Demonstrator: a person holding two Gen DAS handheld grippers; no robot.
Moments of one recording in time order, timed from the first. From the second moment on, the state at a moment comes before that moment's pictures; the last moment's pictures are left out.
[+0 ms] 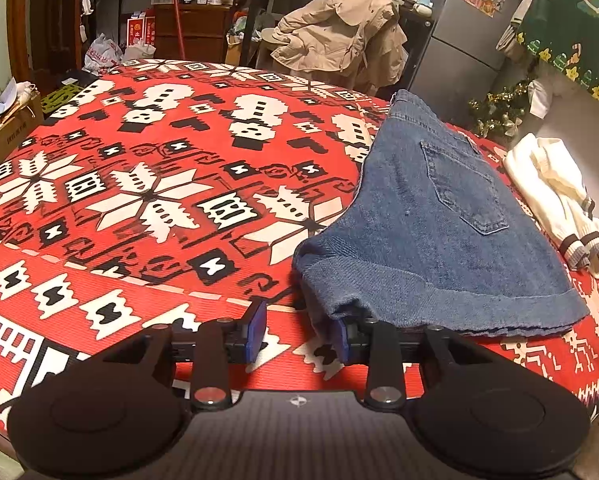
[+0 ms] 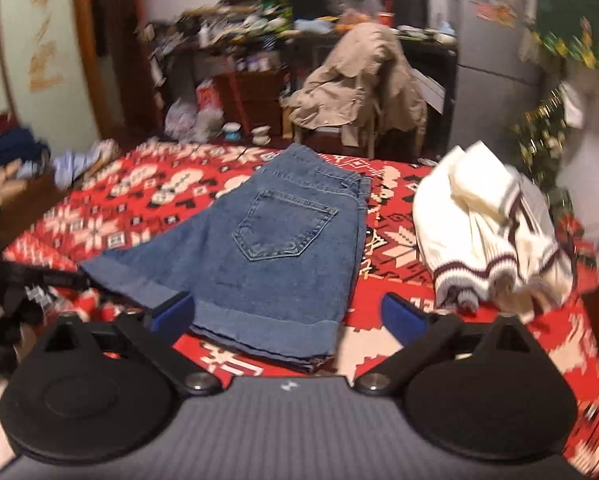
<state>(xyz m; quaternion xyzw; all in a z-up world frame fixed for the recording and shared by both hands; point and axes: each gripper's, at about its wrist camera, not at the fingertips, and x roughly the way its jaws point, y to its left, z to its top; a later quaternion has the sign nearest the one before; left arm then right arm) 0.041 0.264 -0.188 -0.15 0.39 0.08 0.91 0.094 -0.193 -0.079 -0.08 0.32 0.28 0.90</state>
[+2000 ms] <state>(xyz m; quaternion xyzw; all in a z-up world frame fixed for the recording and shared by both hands) 0.026 0.339 -0.181 -0.44 0.33 0.02 0.83 0.179 -0.268 -0.182 0.33 0.49 0.18 0.79</state>
